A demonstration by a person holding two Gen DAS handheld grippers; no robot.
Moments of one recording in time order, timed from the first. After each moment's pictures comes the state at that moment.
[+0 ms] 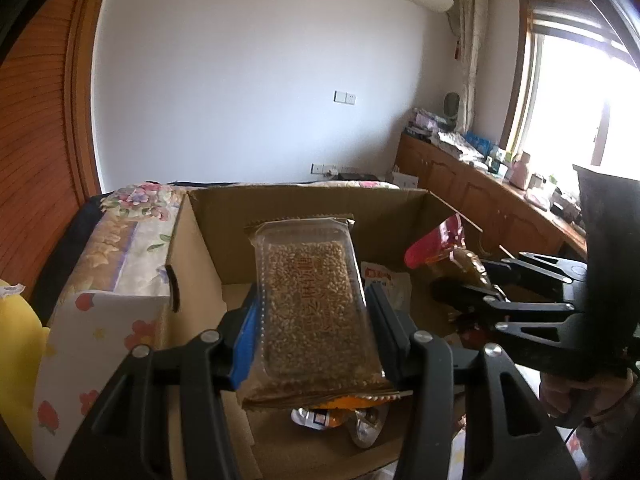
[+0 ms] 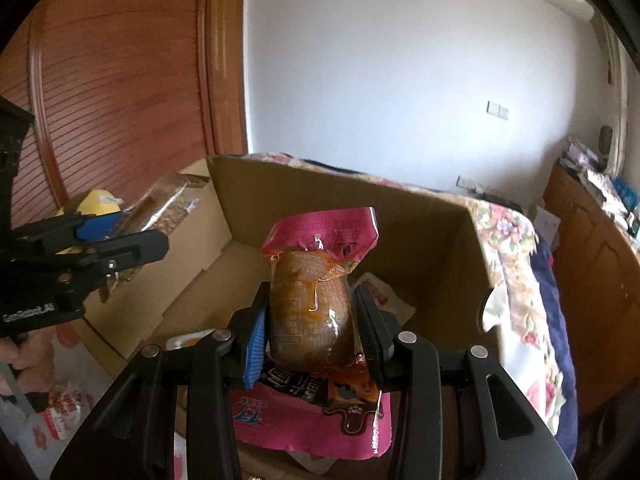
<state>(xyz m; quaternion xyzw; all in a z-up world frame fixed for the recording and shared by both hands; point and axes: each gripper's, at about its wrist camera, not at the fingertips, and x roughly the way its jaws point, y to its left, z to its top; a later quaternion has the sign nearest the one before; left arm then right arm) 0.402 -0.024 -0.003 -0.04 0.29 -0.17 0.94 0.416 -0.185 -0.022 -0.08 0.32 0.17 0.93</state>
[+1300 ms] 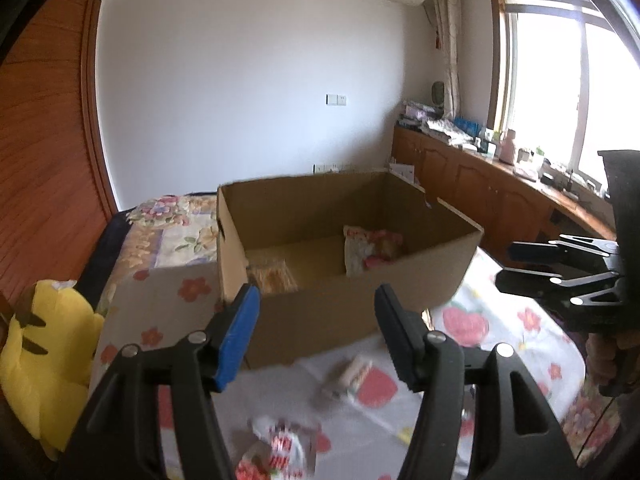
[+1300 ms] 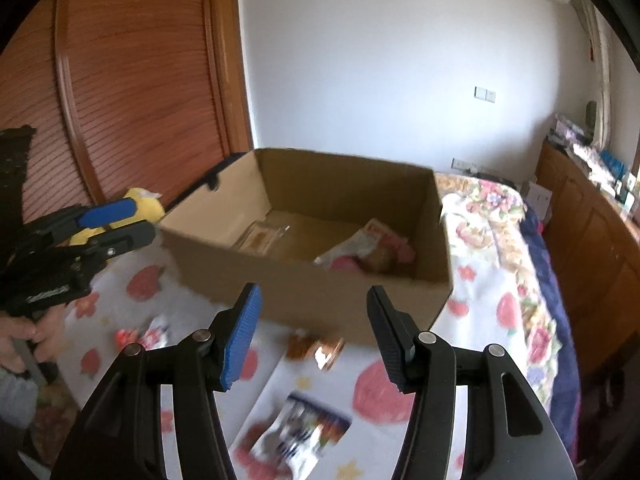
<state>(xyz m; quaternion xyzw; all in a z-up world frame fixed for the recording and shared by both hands) 0.257 -0.002 0.030 0.02 0.28 -0.16 0.95 0.264 -0.207 0.023 -0.04 0.33 0.18 0.93</state>
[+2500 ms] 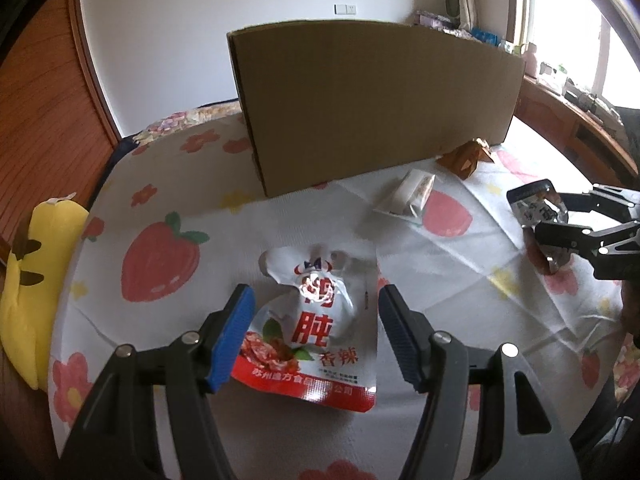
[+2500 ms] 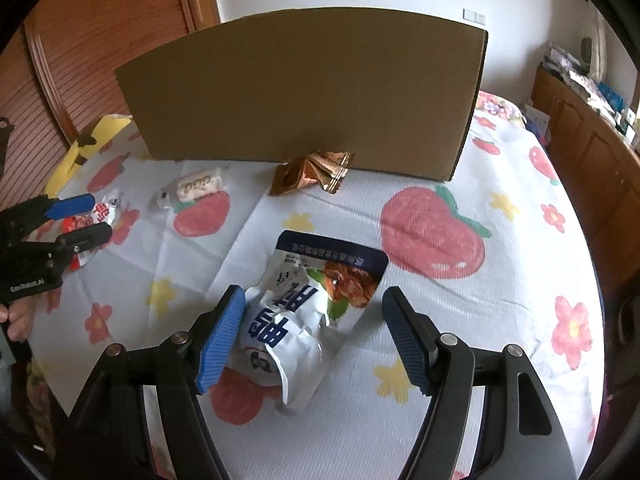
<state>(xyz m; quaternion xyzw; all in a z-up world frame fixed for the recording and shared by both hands) 0.240 0.015 -0.101 0.08 0.42 -0.13 0.90 0.252 -0.207 -0.109 -0.04 0.44 0.14 0.88</state>
